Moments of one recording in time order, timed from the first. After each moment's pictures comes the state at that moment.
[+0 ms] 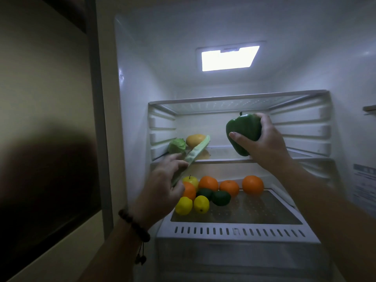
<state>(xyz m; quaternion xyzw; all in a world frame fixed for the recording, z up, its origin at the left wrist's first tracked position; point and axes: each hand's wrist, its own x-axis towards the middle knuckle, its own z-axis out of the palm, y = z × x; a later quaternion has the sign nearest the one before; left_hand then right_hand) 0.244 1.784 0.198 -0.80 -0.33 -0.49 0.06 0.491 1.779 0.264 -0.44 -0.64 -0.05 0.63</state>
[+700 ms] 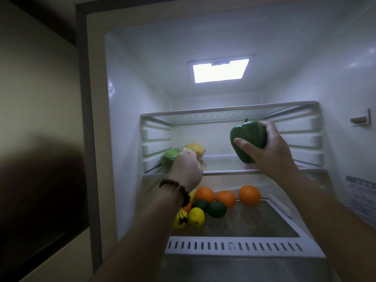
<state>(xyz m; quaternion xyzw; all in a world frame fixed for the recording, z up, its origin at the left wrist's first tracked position) 0.327 1.818 0.262 -0.75 -0.53 -0.38 0.08 0.510 1.771 0.270 -0.43 -0.61 -0.02 0.66</state>
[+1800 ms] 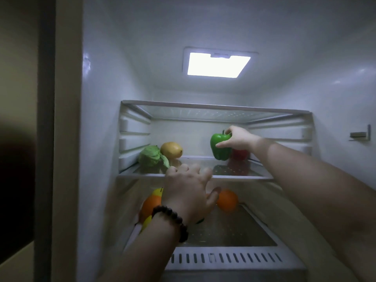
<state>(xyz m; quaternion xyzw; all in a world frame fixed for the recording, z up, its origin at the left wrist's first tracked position) 0.342 1.823 0.219 -0.80 -0.43 -0.32 0.27 0.552 1.908 0.335 -0.69 -0.65 -0.04 0.33</state>
